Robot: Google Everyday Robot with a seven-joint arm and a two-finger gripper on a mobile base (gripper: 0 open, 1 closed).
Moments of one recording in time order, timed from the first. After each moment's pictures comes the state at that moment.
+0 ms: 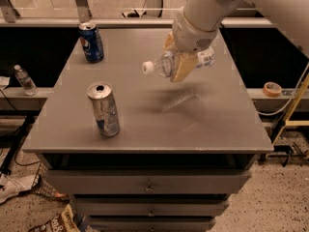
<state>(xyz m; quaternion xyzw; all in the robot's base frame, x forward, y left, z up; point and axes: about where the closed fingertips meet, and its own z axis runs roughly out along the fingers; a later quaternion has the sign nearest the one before) 0.596 -0.054 0.916 -0.81 0.55 -0.01 0.21</state>
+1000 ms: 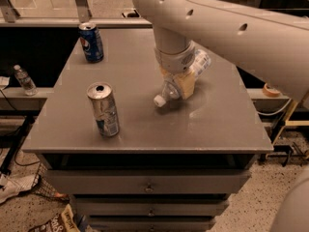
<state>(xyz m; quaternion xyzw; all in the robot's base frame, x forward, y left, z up) 0.594 -0.073 0.850 -0.89 0.44 -0.12 -0.03</state>
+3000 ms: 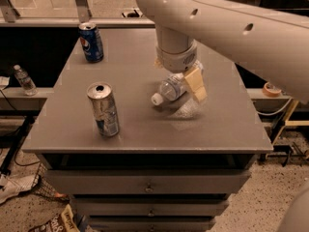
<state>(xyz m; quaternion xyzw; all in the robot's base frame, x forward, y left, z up) 0.596 -0.073 0.851 -0.89 0.44 -0.12 -0.02</state>
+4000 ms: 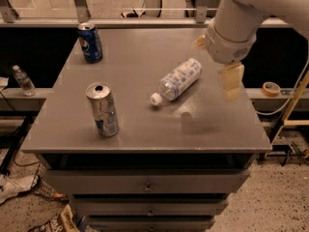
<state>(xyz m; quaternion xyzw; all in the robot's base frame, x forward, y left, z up) 0.570 -0.141 0.906 -0.82 0.55 -0.12 0.11</state>
